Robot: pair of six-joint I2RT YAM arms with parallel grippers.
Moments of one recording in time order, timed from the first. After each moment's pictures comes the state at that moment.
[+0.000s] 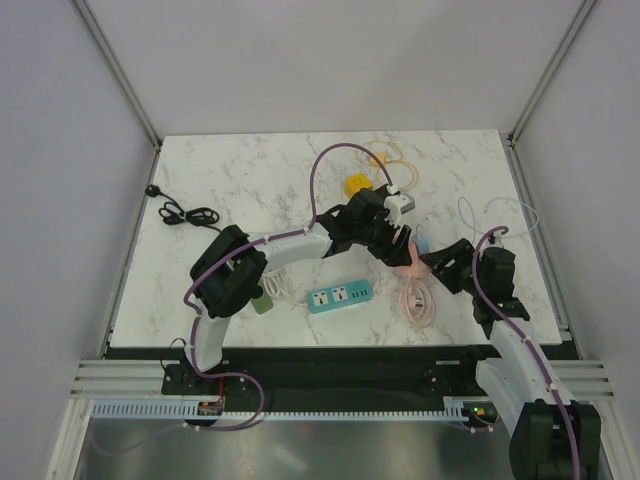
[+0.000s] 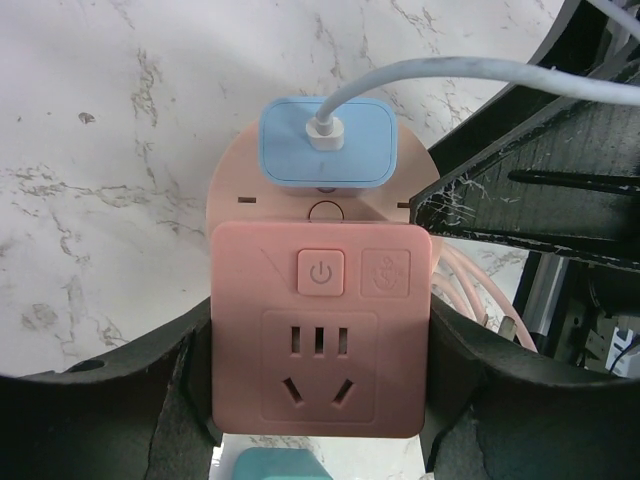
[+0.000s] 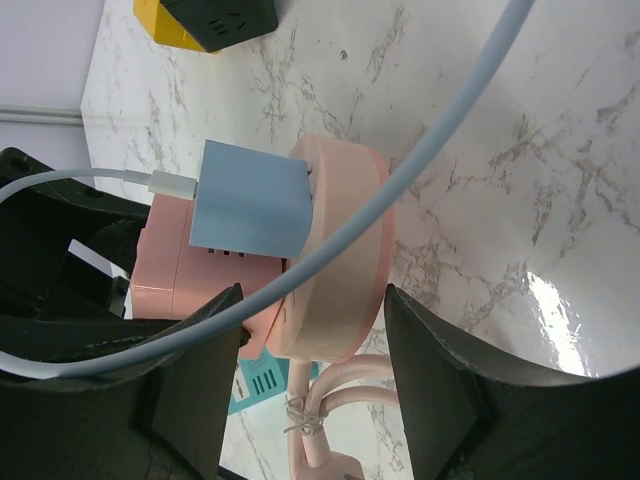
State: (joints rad) left arm -0.88 2.03 1.45 -0.02 0.42 -0.22; right arm -0.05 0.79 0.29 -0.04 -0.35 0.88
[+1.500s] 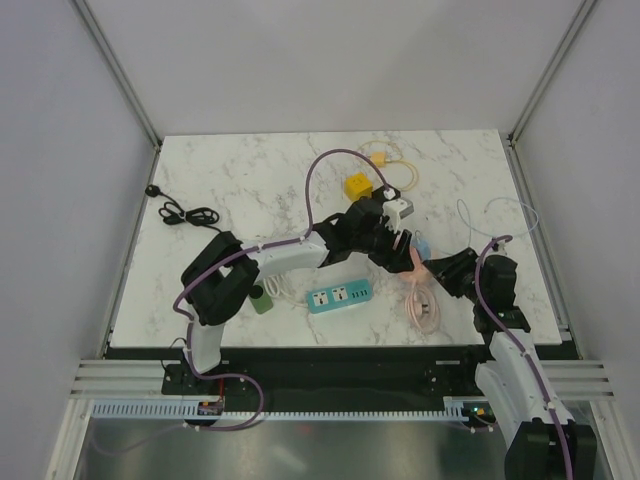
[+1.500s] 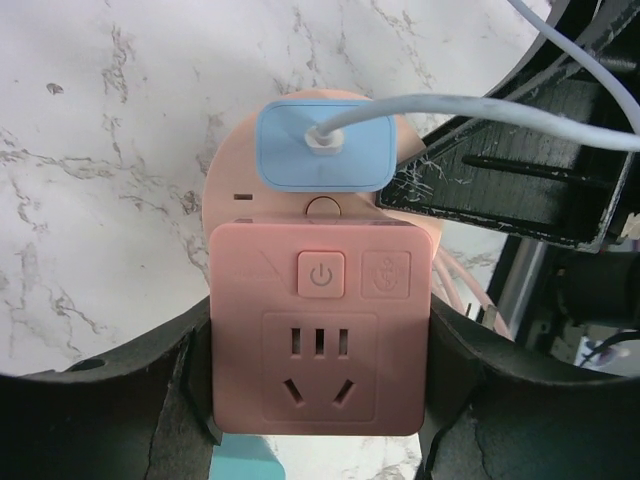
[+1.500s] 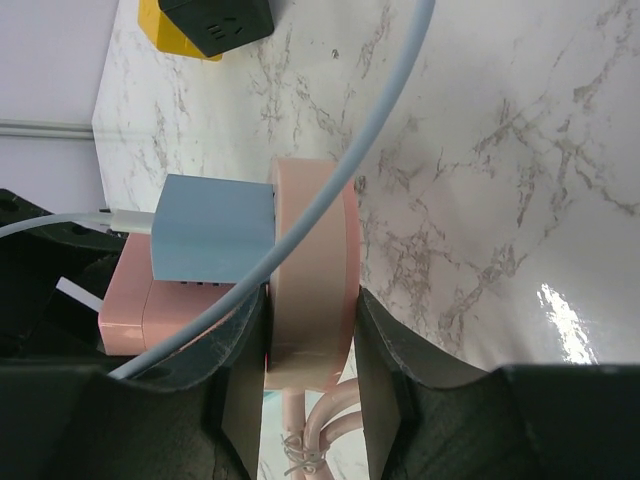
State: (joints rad) left arm -0.94 1.95 1.36 0.03 0.33 -0.29; right arm -0.06 0.70 0.23 -0.07 -0.34 0.90
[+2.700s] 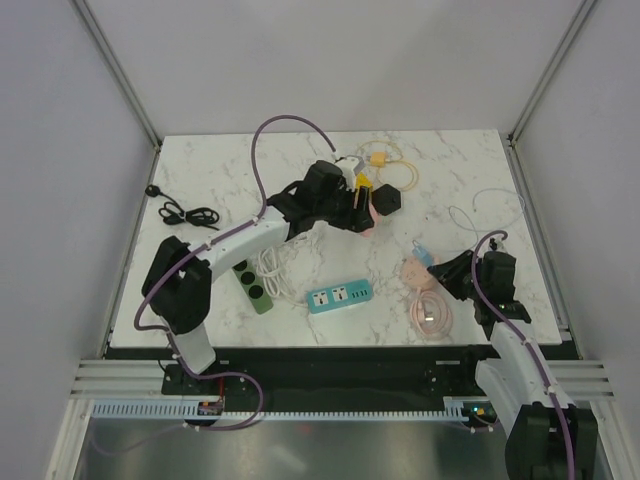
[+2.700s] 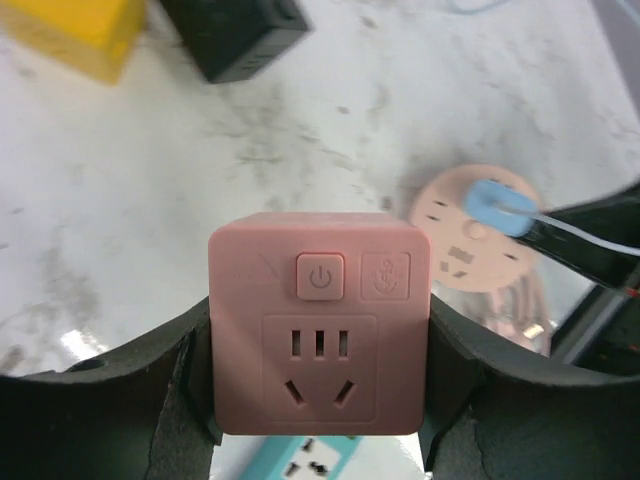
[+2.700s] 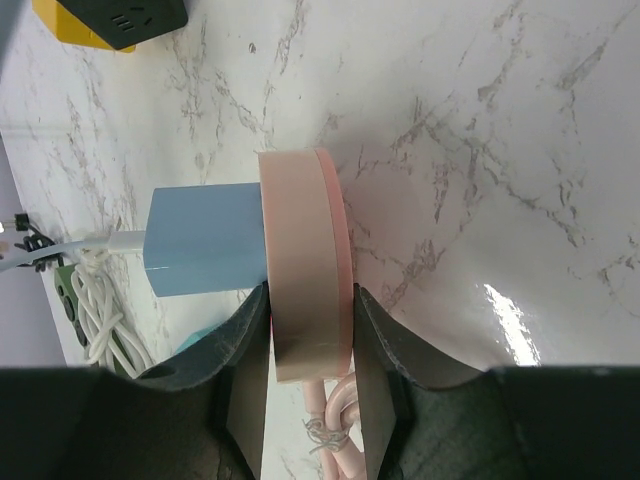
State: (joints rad) left arm -0.76 1.76 1.40 -0.21 0.19 -0.37; right arm -0.08 0.77 0.27 -0.15 -0.29 0.79
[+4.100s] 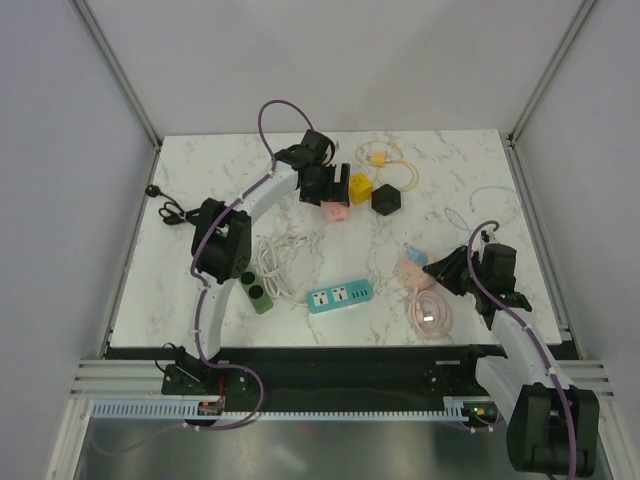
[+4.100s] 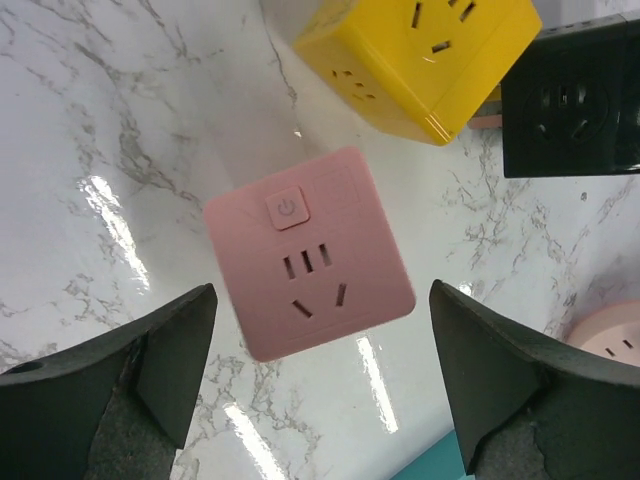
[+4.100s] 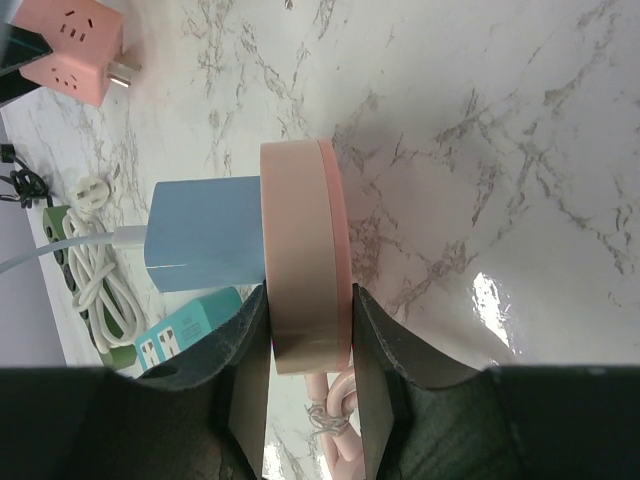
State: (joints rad) left arm -0.51 2.27 1.98 -0.69 0.19 -0.33; right arm -0.10 0.87 0.33 -0.14 -0.41 0.68
